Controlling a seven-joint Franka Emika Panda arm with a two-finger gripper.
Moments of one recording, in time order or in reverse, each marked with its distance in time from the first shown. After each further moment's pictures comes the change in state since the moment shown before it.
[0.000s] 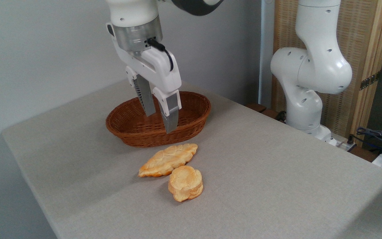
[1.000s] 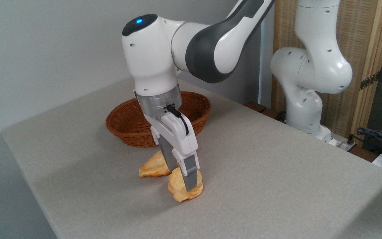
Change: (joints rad) arm 0.011 0.030 0.040 -0.310 0.181 0.372 0.113
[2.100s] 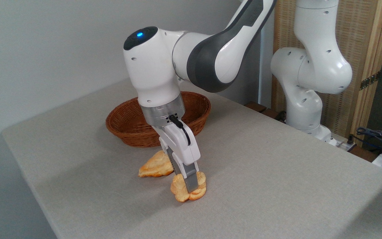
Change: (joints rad) arm -0.005 0.023 0.009 -0.014 0.005 0.002 0.038
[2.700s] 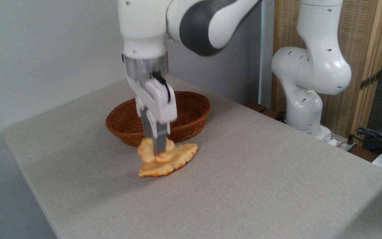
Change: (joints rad) arm -0.082 -0.115 -0.013 0.061 -0.162 -0.013 -0.032
